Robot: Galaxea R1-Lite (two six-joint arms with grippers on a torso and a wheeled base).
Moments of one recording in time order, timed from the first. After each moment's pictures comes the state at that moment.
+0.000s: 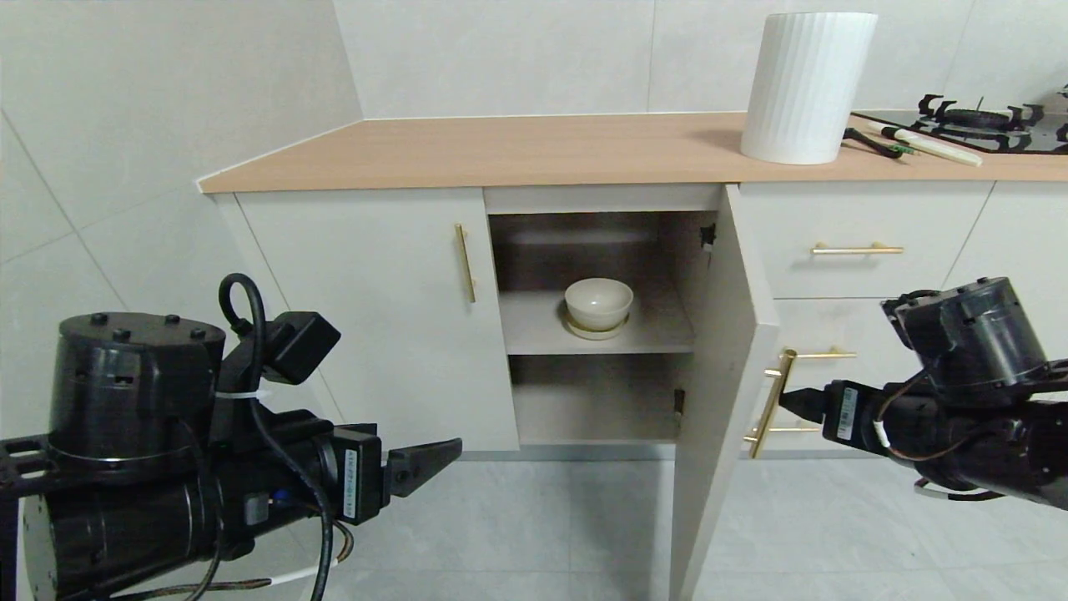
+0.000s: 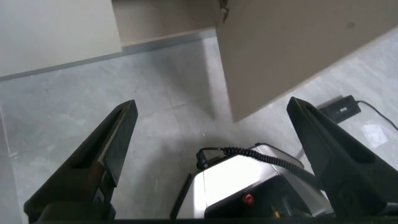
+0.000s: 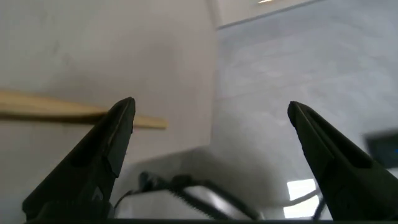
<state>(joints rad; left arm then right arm) -0.51 1.38 -0.62 -0.25 -0.01 -0.26 0.51 1.54 -0.80 -0.05 -0.38 0.60</state>
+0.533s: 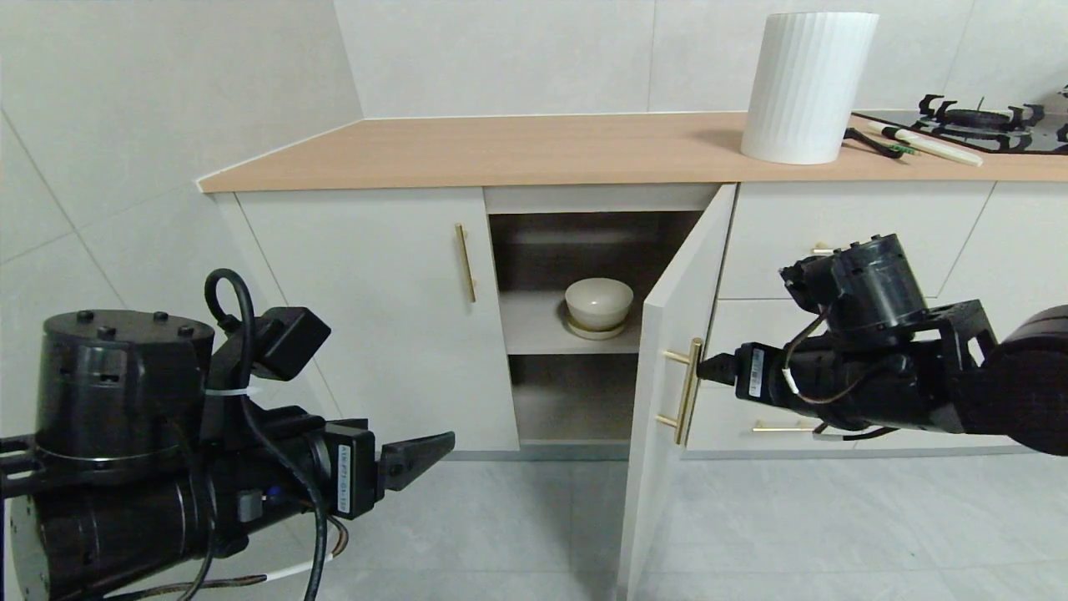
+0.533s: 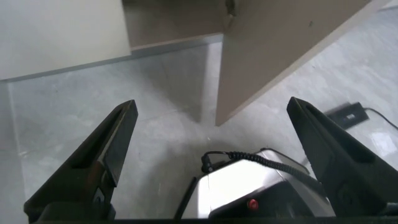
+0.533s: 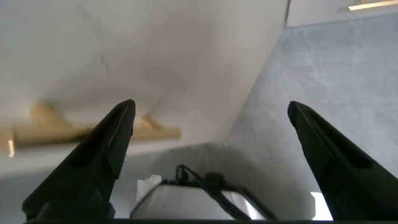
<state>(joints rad) -0.51 1.37 -0.62 -0.25 0.02 -0.26 0.55 1.72 -1.04 -0.05 -0.20 0.55</state>
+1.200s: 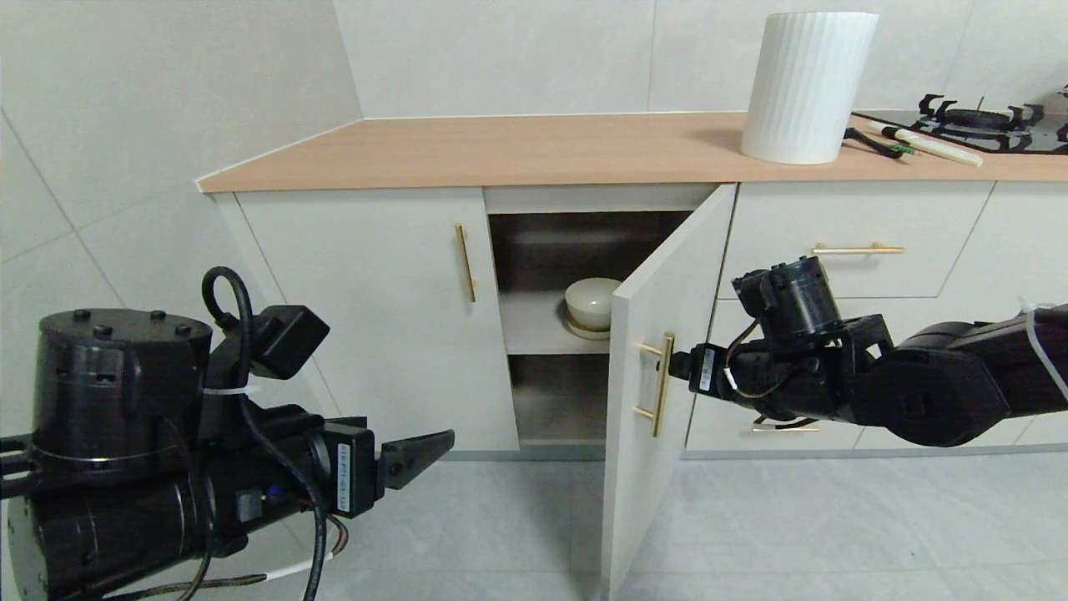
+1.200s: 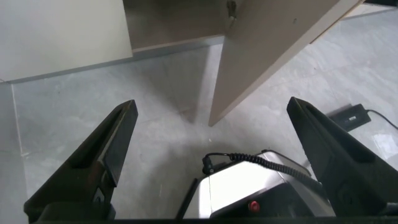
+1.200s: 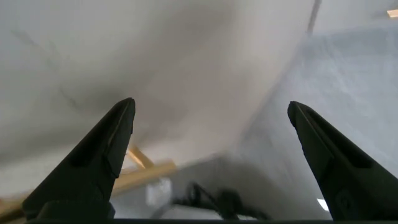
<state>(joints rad) -0.51 1.36 -0.62 -0.25 0.03 -0.26 0.54 1.90 -1.09 -0.21 -0.16 0.57</state>
